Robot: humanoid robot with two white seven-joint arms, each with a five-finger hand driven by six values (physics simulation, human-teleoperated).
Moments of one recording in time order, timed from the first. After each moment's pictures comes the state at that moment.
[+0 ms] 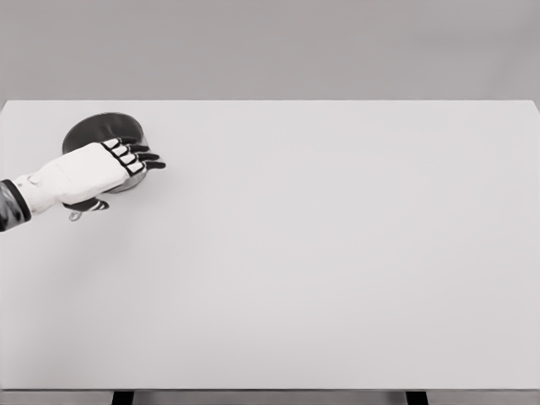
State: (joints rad) left arm -0.30 0.73 -0.22 -1.58 -0.76 -0.61 -0.38; right arm 0.06 0.00 -0.08 0.05 -0.27 -0.07 0.21
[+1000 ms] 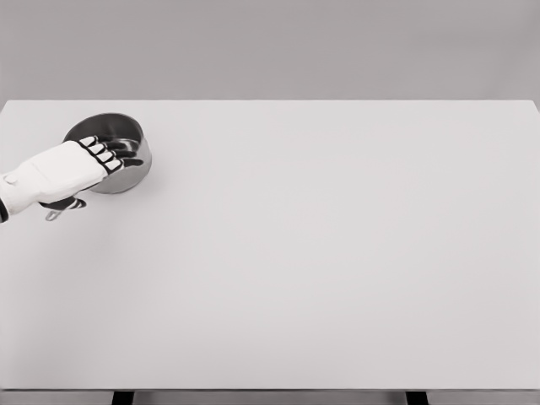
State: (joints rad) left arm -0.27 0.77 -0.16 -1.58 -0.79 -0.61 -0.38; right arm 0.06 0.00 -0.08 0.05 -0.27 -0.07 0.21
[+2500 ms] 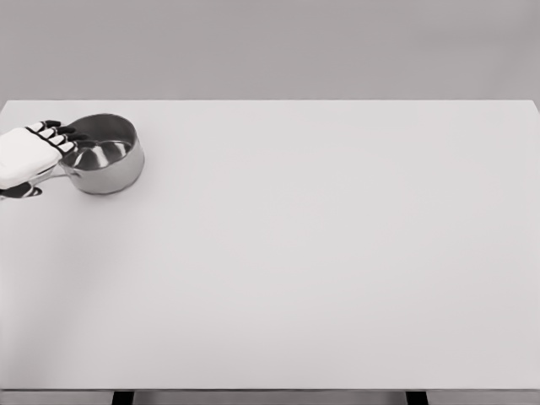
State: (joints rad) left arm -0.27 0.77 -0.05 -1.47 -0.85 -0.60 -0.38; right arm 0.06 0.00 -0.08 0.05 -0.27 -0.07 0.21
